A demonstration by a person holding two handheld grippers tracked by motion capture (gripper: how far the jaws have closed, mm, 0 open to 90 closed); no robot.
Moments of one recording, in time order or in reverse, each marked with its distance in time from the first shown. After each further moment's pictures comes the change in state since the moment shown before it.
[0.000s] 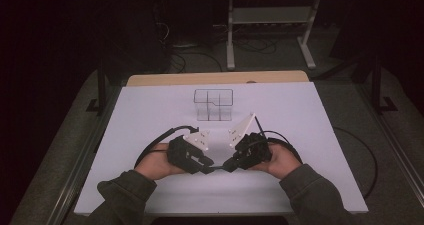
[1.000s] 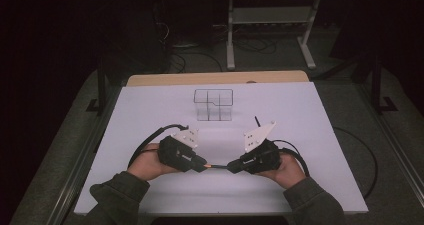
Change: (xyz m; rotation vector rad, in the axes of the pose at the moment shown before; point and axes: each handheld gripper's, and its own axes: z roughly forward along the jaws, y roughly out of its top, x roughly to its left) left arm 0.003 -0.018 -0.012 -0.051 -0.010 -0.052; right arm 0.011 -0.035 -0.004 -0.198 -0.072 -0.002
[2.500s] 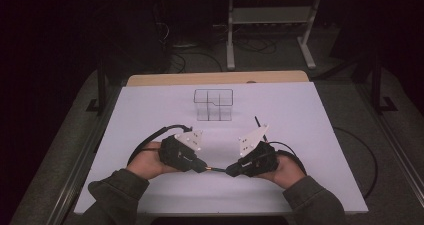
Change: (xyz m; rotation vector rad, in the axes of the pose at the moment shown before) left arm -0.006 0.012 -0.003 0.069 -0.014 0.070; right arm 0.003 0.004 0.008 0.074 0.023 -0.050
